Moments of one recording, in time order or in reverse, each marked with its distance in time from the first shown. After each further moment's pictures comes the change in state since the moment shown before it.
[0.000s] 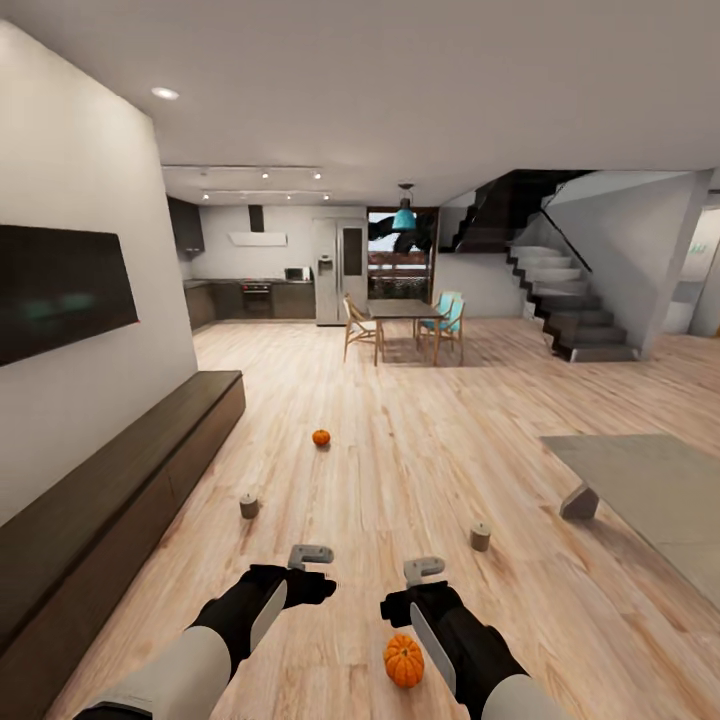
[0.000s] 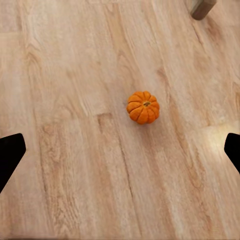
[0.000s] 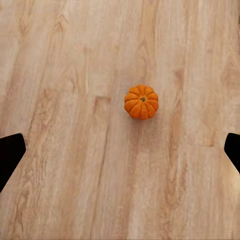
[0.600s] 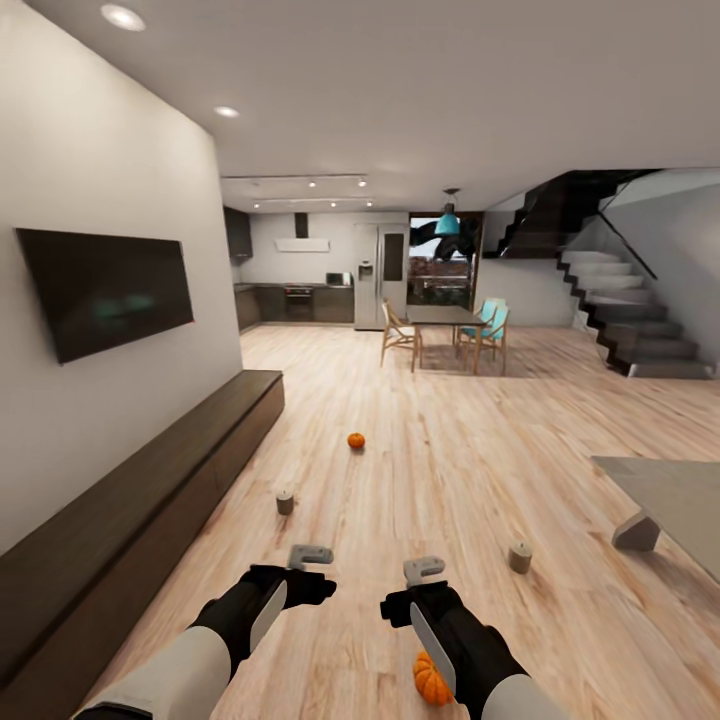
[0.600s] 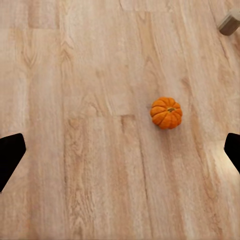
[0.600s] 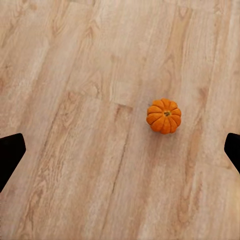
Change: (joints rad) left arm 0.001 0.000 0.000 0.000 -0.001 0.000 0.001; right arm 0.000 0.000 0.000 0.000 0.000 0.000 0.000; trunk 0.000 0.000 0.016
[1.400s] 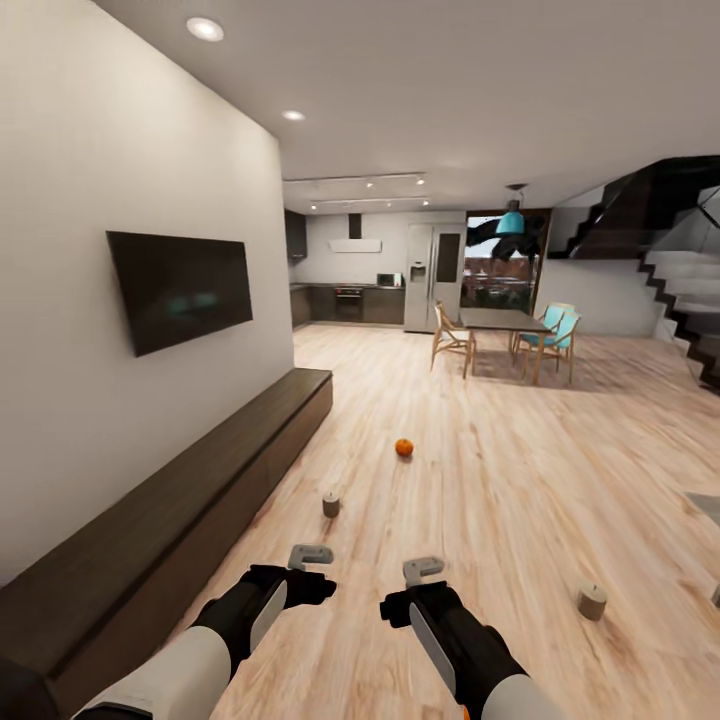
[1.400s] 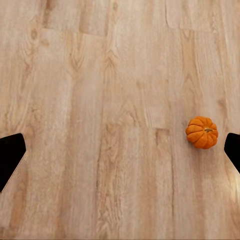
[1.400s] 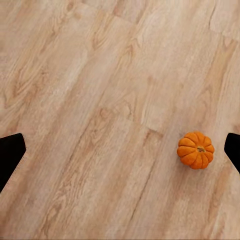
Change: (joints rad) left arm 0.000 -0.001 0.000 0.000 0.000 0.000 0.000; right arm 0.000 0.000 0.008 0.000 0.000 0.001 0.000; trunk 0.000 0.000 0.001
